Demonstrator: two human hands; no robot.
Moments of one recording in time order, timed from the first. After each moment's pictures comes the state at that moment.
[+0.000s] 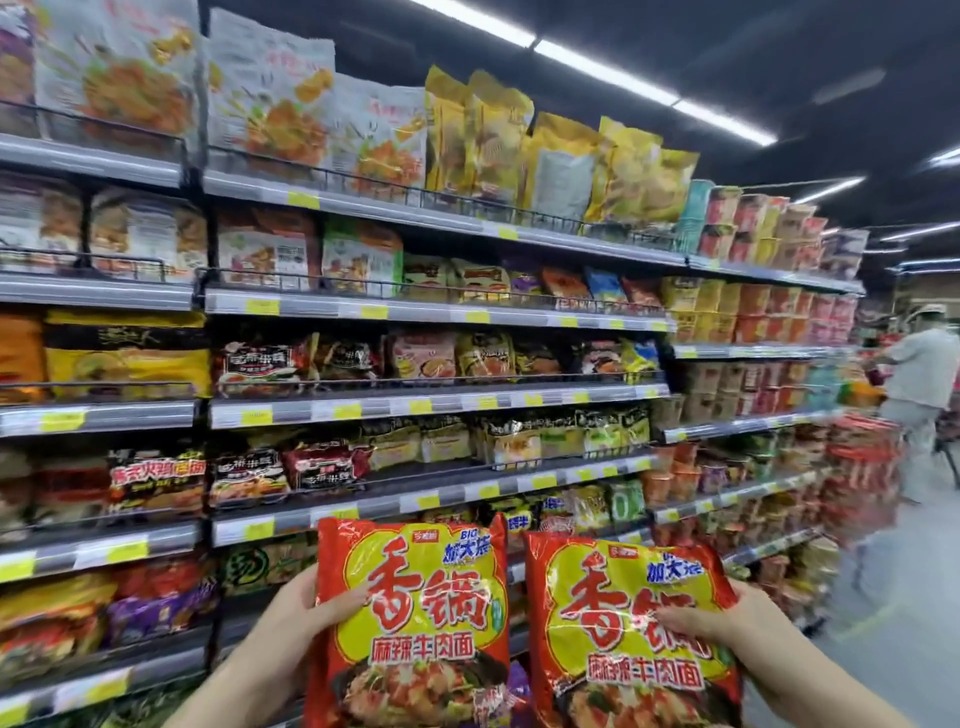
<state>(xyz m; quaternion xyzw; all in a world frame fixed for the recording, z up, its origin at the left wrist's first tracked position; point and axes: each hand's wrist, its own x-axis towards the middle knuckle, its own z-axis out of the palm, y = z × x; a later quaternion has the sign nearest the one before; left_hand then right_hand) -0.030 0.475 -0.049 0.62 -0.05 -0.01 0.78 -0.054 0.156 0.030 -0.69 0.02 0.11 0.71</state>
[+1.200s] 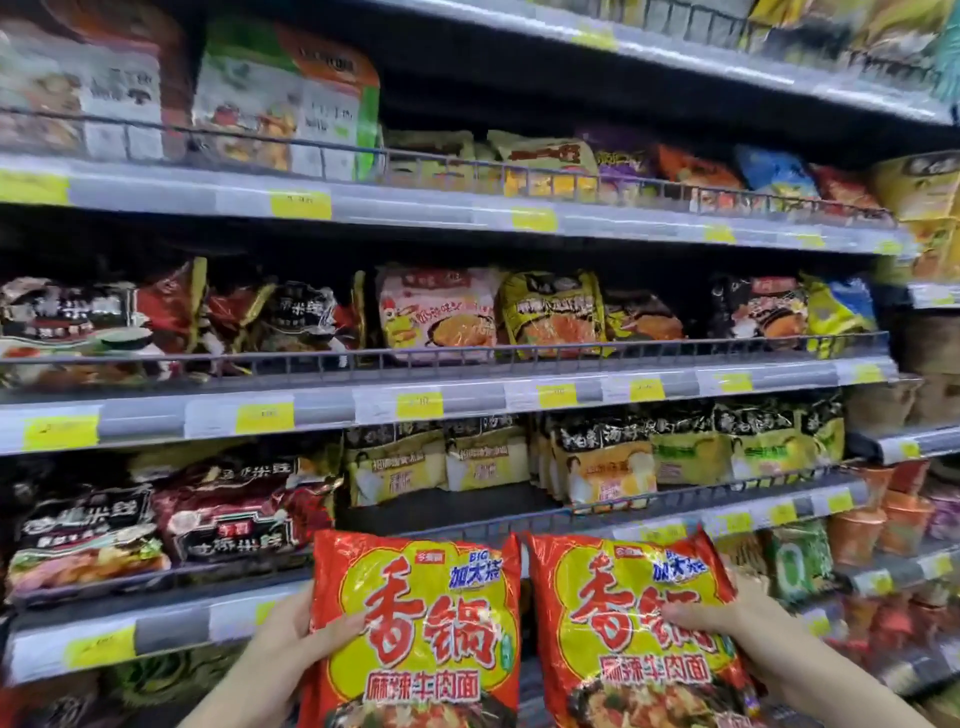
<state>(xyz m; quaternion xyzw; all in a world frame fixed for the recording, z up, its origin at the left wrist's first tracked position) 0.352 0.504 -0.148 0.65 -0.03 0.04 0.76 0.430 0.120 -0.117 -0.76 -0.03 0.13 0.63</state>
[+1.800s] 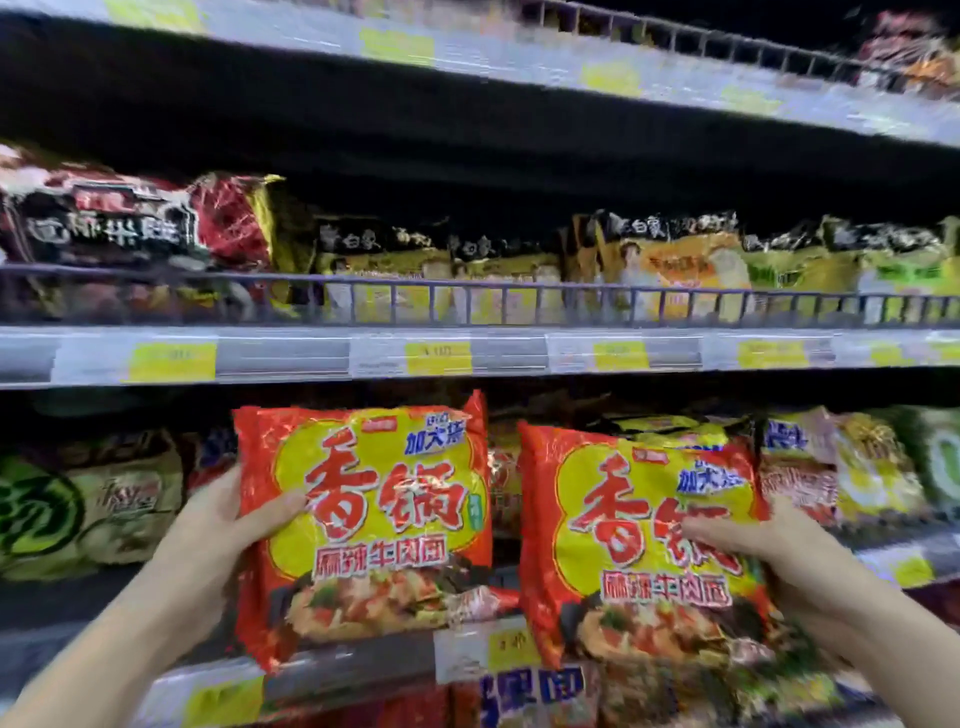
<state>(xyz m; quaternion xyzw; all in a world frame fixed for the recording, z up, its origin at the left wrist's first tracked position) 0.451 0.530 -0.356 0.63 -0.08 0.29 0.72 0.558 0.154 -0.360 -0.69 -0.18 0.03 0.70</state>
